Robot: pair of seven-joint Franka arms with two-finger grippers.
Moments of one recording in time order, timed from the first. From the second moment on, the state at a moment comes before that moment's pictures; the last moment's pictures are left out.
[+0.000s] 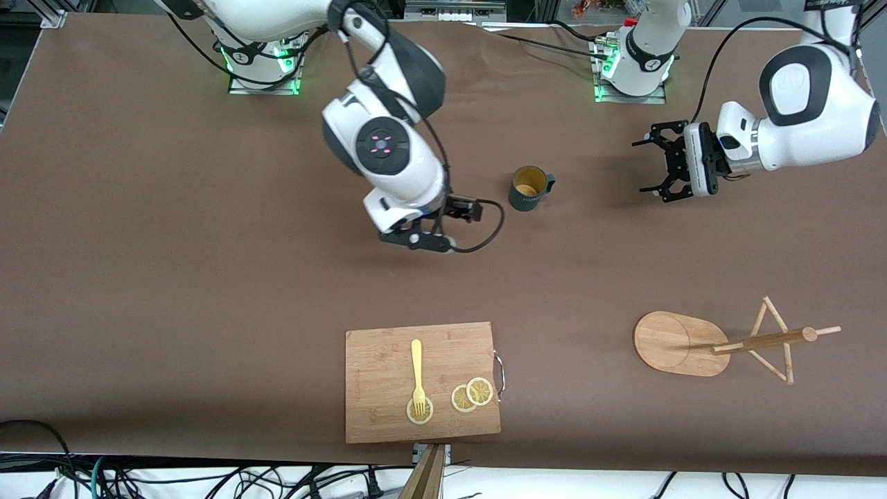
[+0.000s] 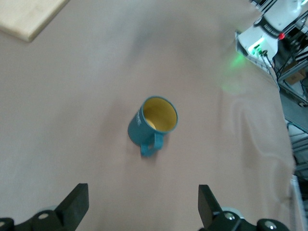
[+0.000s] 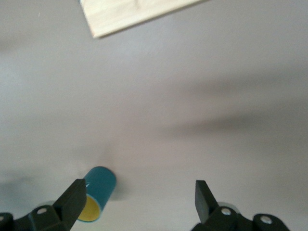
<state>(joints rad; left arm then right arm) 0.39 -0.07 -0.30 -2.41 -0.84 1.90 1.76 0.52 0.70 0.20 -1.09 0.11 1.79 0.84</state>
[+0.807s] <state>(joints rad) 0.36 0.29 -0.45 -2.68 -1.75 2.15 2.66 0.25 0.61 0.14 -1.08 0.06 1.62 0.32</state>
